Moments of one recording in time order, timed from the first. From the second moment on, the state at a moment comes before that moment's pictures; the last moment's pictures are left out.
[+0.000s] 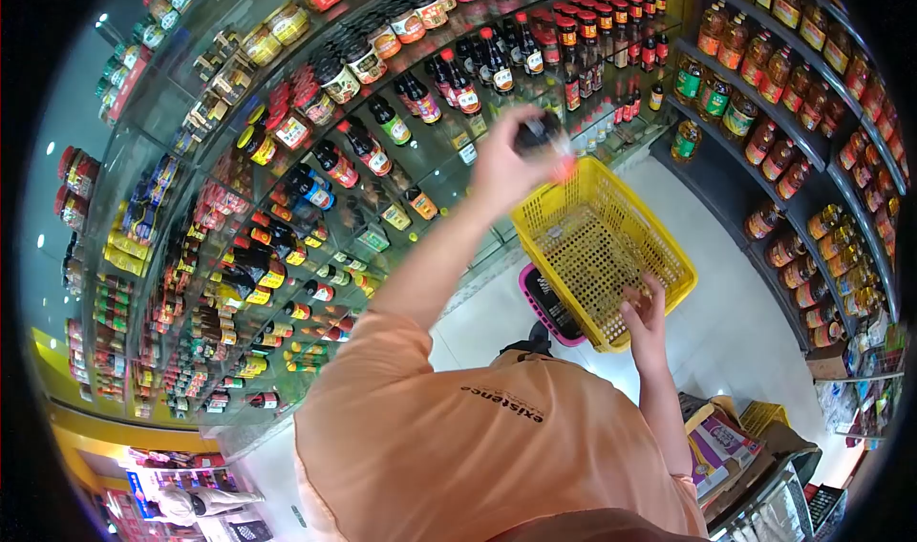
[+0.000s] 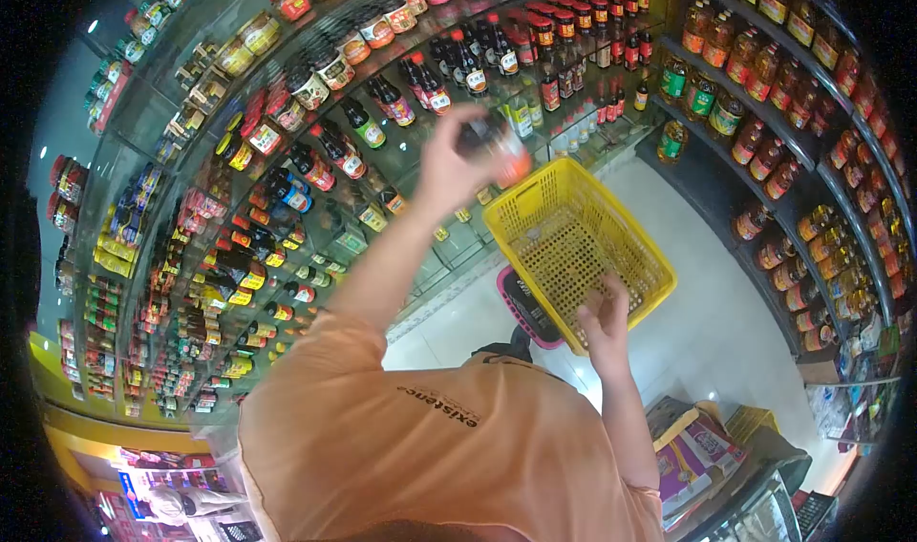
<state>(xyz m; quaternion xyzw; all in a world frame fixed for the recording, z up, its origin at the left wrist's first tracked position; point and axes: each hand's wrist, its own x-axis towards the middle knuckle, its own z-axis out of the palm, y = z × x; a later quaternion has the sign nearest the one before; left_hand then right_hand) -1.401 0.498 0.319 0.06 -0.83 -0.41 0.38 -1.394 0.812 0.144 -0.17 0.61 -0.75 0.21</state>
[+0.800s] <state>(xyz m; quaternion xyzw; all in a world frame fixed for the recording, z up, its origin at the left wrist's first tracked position) -1.481 0.153 0.401 0.29 -0.84 0.22 0.40 -1.434 0.783 0.045 0.06 0.66 -0.71 0.24</state>
